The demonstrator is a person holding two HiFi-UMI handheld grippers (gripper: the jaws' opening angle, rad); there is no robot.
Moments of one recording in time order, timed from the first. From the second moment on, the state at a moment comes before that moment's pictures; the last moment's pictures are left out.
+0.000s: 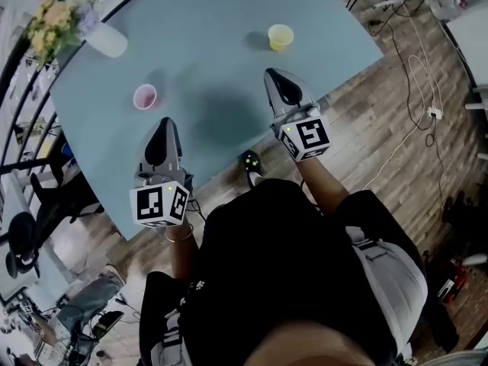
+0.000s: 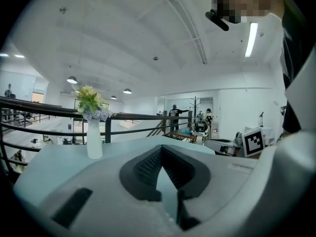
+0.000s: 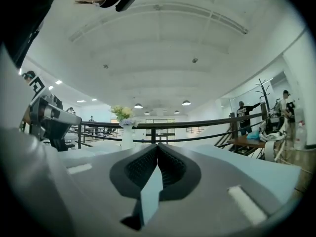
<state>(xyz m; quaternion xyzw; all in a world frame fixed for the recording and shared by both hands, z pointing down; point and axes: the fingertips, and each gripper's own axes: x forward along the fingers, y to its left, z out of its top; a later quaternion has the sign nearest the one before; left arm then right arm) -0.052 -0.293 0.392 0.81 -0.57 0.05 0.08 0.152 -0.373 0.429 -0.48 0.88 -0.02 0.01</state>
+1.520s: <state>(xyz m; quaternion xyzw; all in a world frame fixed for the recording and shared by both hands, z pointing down) -0.068 -0.309 0.399 0.77 -0.62 0.09 0.09 0.224 -0.530 0.544 -0.57 0.81 -0.07 -0.11</state>
